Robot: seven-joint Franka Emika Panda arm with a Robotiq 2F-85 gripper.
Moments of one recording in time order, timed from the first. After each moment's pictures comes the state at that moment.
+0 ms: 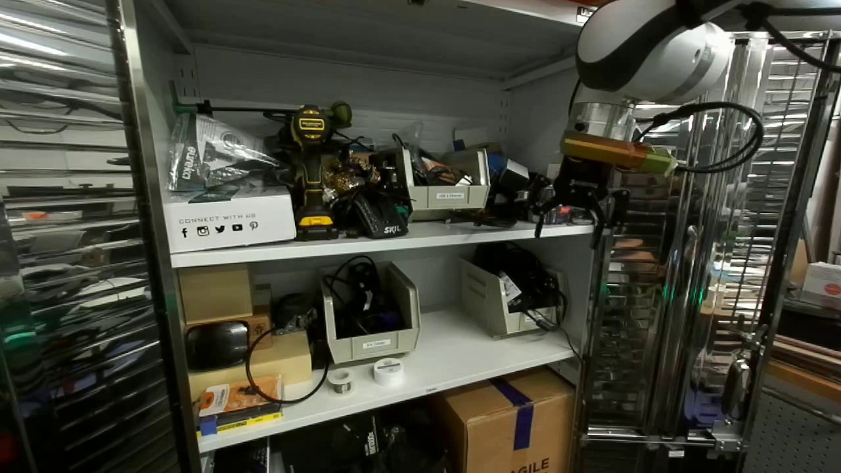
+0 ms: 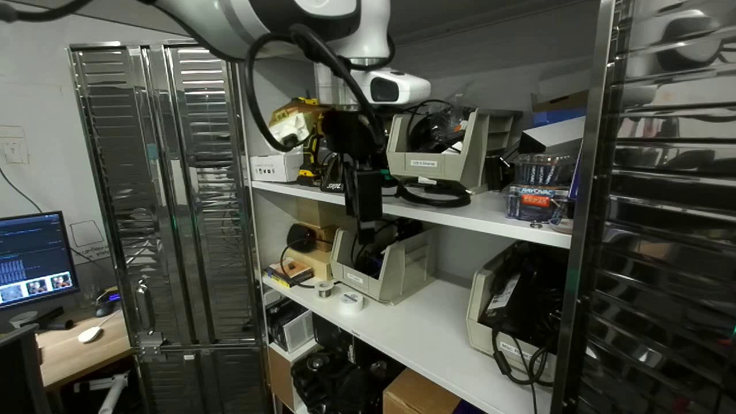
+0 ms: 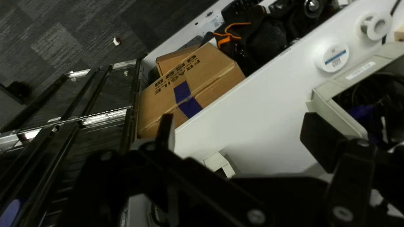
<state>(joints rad) -0.10 -0.11 -0.01 -1.95 0.10 1.97 0.56</state>
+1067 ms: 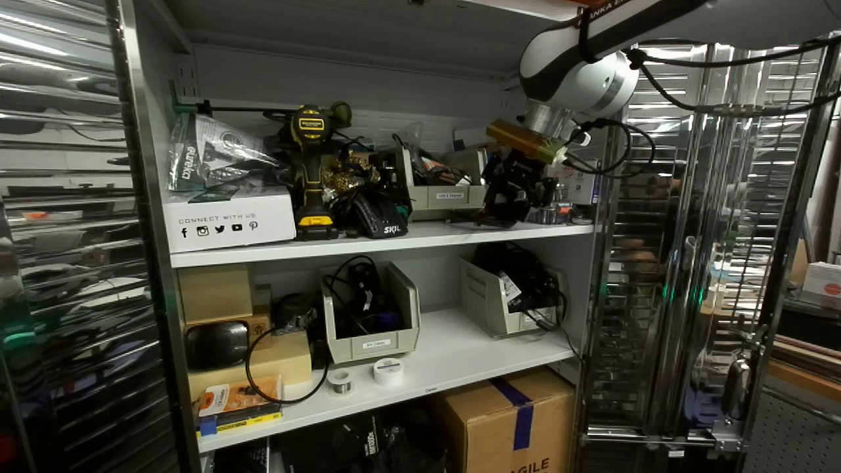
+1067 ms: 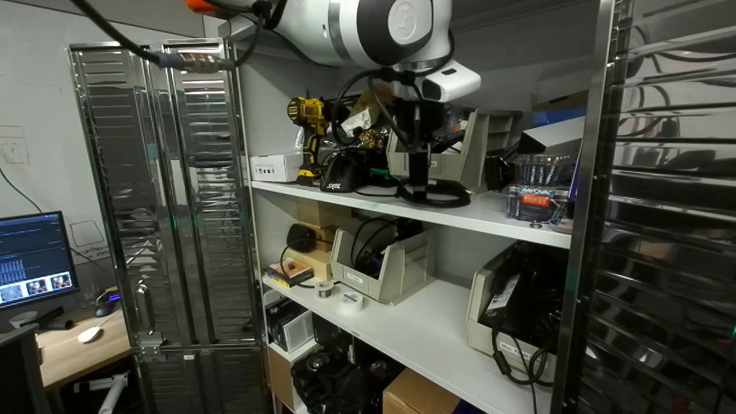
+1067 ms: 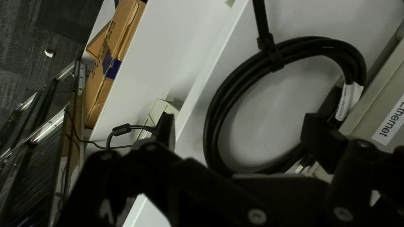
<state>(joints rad) -0.08 0.25 -0.05 -1.48 0.19 2.08 0.96</state>
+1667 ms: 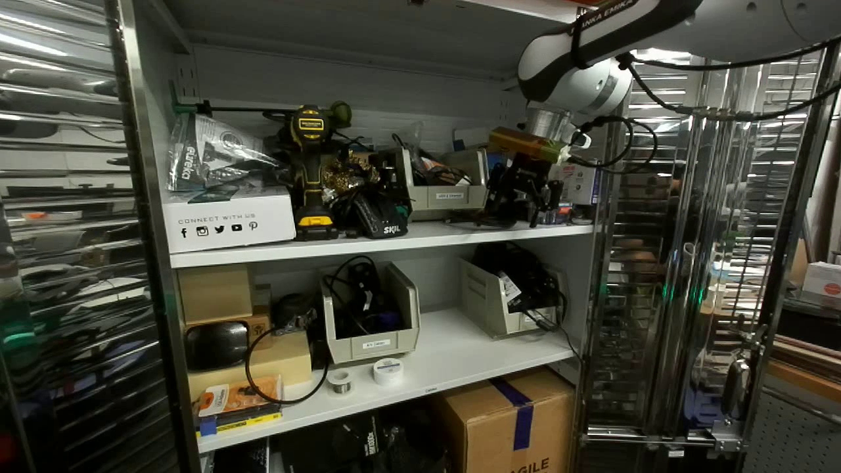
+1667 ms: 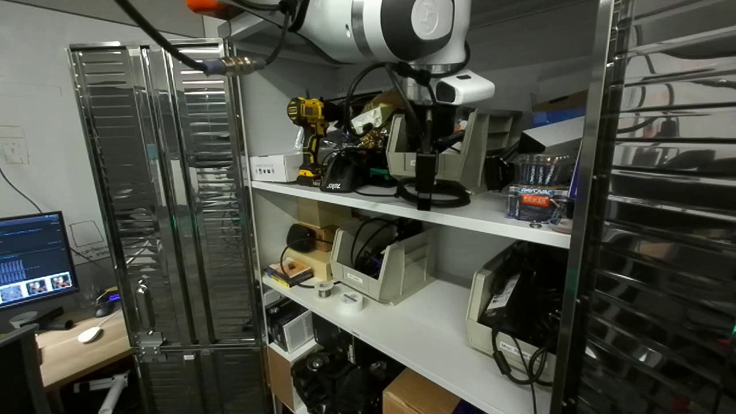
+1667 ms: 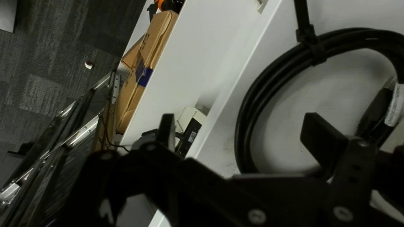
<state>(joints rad) -0.08 0.34 -0.08 -1.35 0.19 1.89 0.96</state>
